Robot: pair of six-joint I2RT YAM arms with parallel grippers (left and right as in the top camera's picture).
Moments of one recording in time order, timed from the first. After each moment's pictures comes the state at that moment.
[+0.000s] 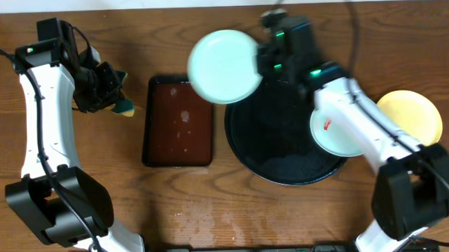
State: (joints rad) left arm 0.24 1.81 1.71 -1.29 0.28 -0.27; right arm 0.33 1.81 1.41 -0.28 -0.16 0.26
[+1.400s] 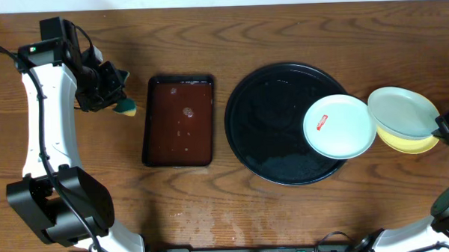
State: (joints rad) left arm 0.23 1.81 1.71 -1.29 0.28 -0.27; right arm -0.74 1.79 1.37 -1.03 -0.24 0.35
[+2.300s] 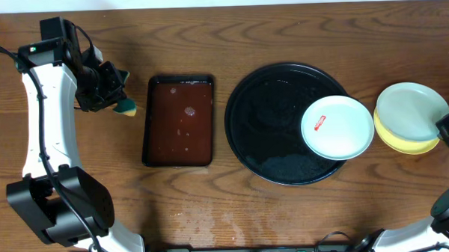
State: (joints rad) left arm 0.22 1.81 1.71 -1.29 0.28 -0.27; right arm -0.75 1.79 1.28 -0.83 -0.15 0.36
